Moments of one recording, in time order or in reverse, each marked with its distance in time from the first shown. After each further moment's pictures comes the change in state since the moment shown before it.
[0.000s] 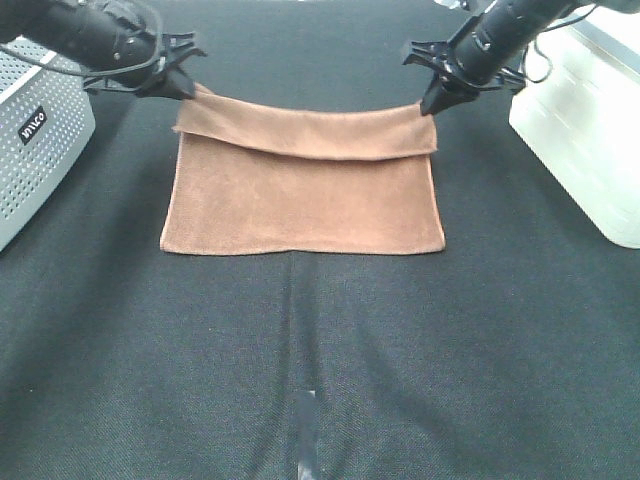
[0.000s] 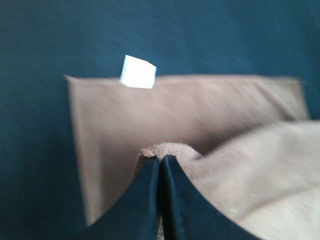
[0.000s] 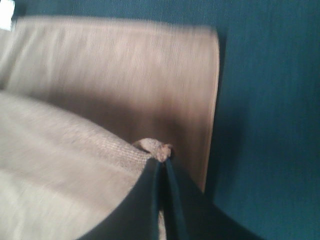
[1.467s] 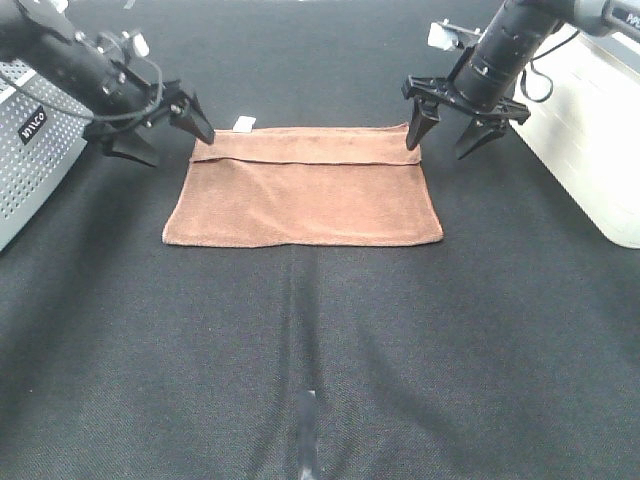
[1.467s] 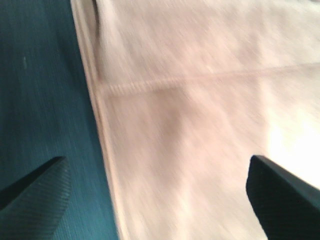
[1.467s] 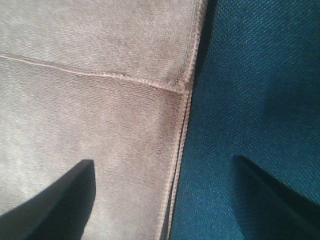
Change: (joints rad) left arm 0.063 0.182 -0.252 0.069 0.463 -0.107; right arm 0.000 0.081 -0.121 -0.082 0.282 0.098
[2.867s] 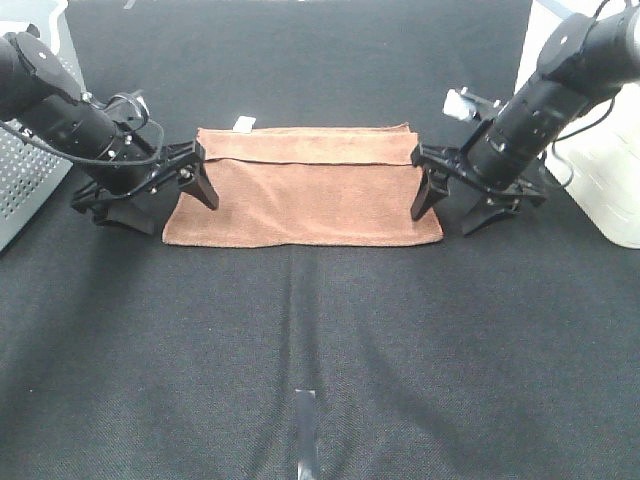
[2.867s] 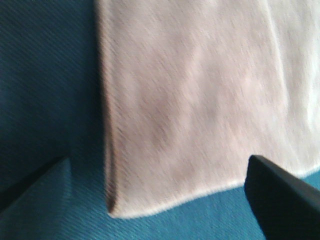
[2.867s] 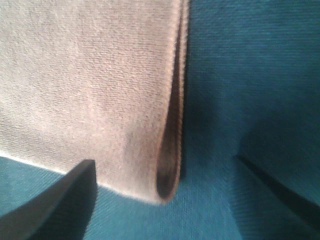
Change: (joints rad) left arm -0.084 -0.252 0.609 -0.003 -0.310 -0.064; right arm 0.001 -0.316 0.839 0.177 -0.413 -0.154
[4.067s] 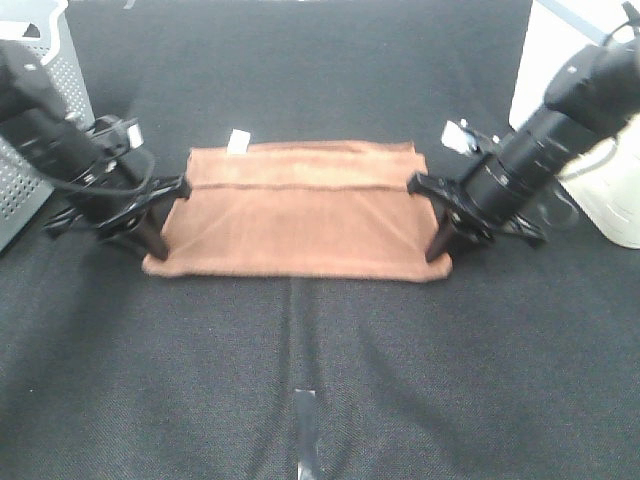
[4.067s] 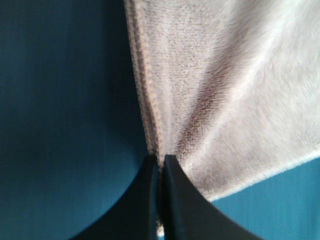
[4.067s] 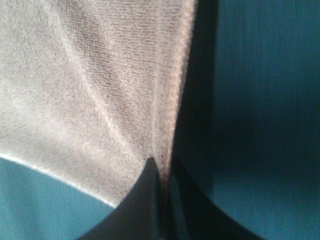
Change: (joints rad) left arm -0.015 -0.112 0.186 0.111 0.094 -0.011; right arm 0.011 -0.108 0.253 0.134 -0.038 -0.072
